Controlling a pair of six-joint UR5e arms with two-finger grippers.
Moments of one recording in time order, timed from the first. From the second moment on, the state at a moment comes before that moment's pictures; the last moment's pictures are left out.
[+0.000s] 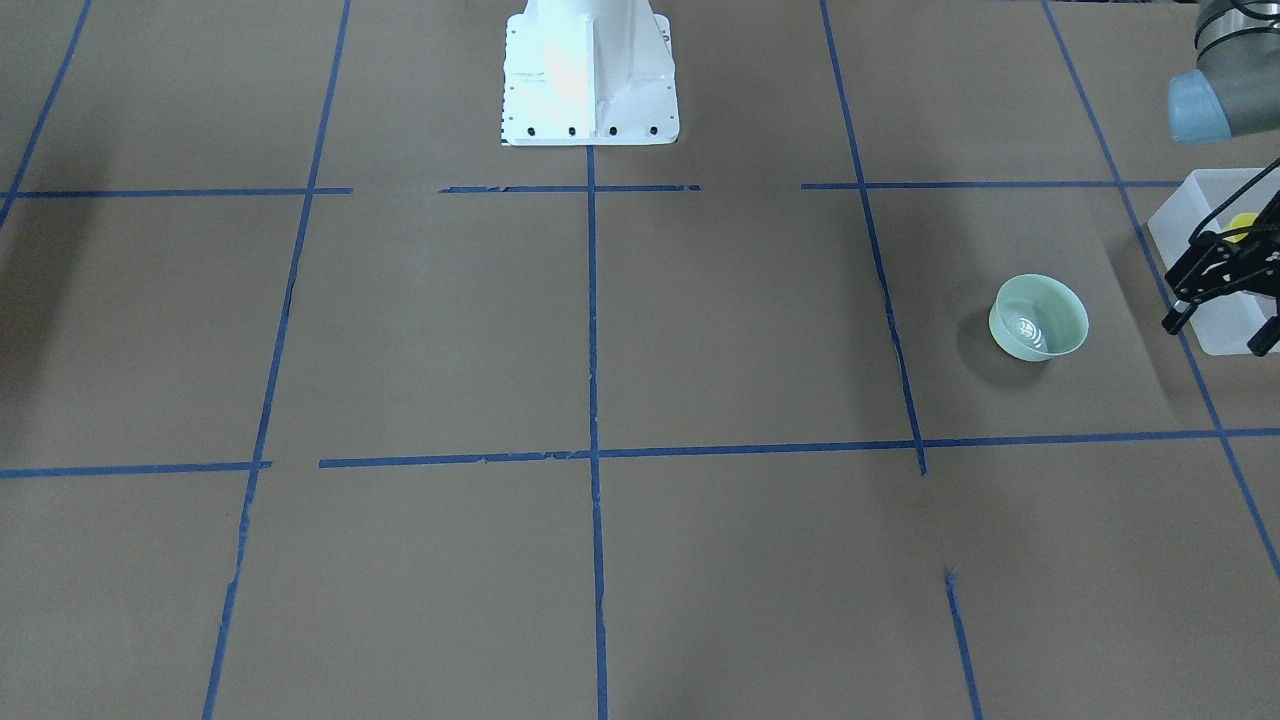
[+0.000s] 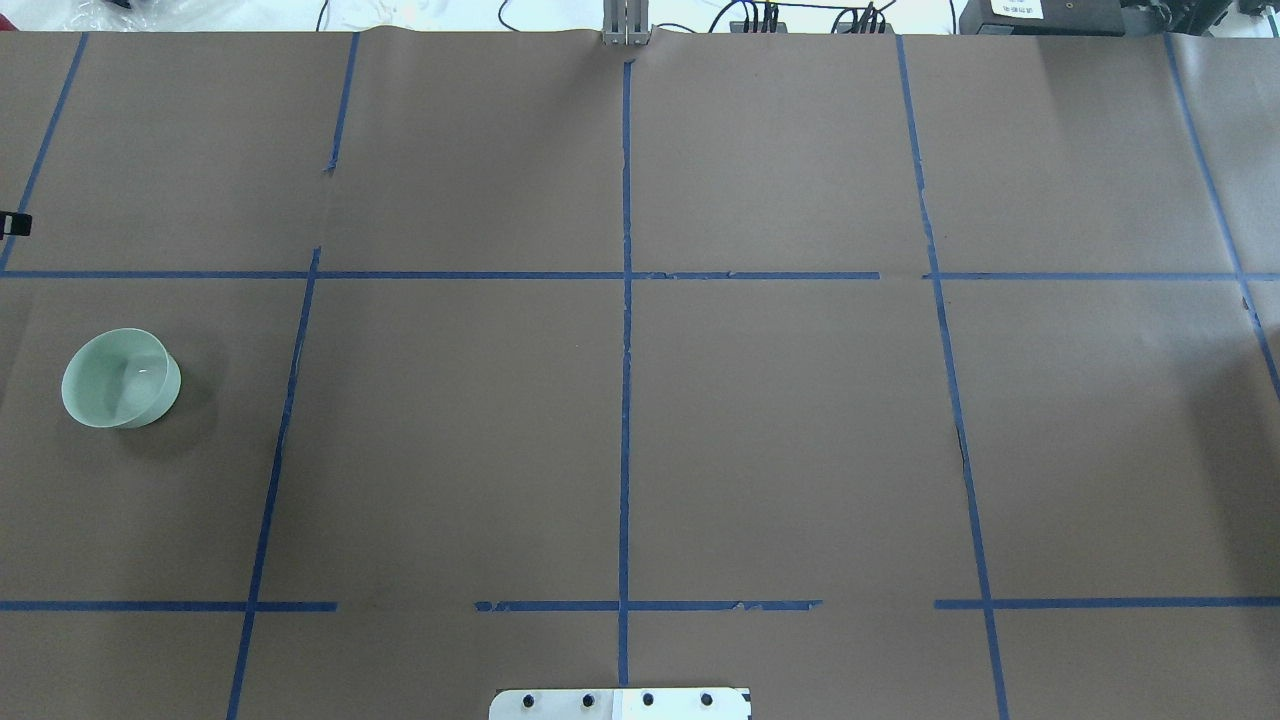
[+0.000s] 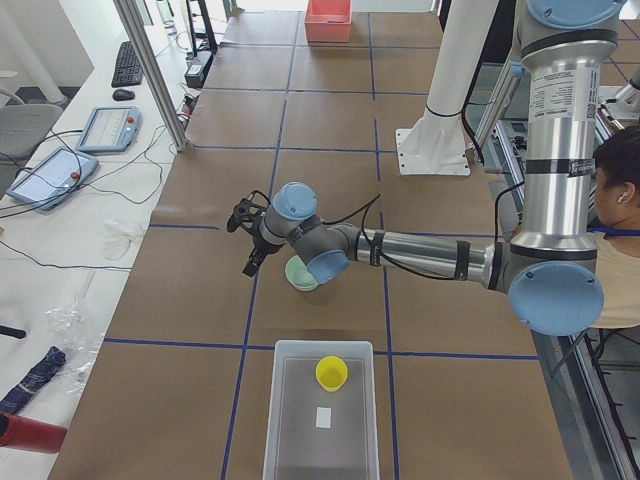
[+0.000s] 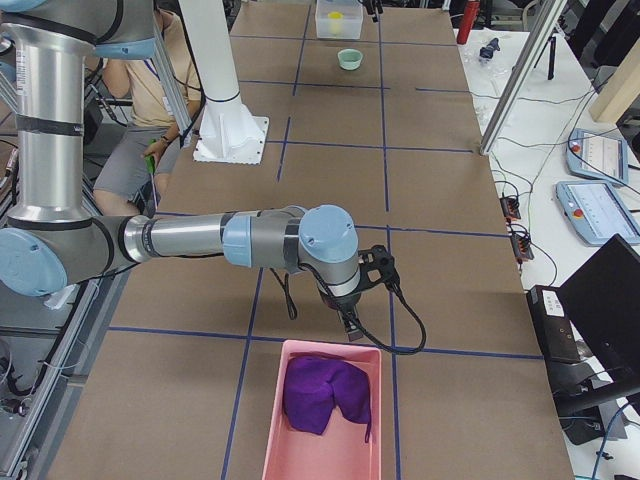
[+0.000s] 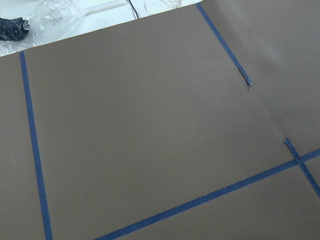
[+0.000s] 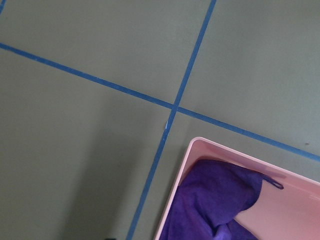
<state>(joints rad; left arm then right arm) -1.22 -1.54 -1.68 -2.39 -2.14 -0.55 1.73 -1.68 1.83 -1.65 2.38 -0.38</state>
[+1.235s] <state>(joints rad) -0.90 -1.35 -1.61 -2.63 -1.91 -0.81 1.51 -1.68 1.85 -1.36 2.39 0.03</state>
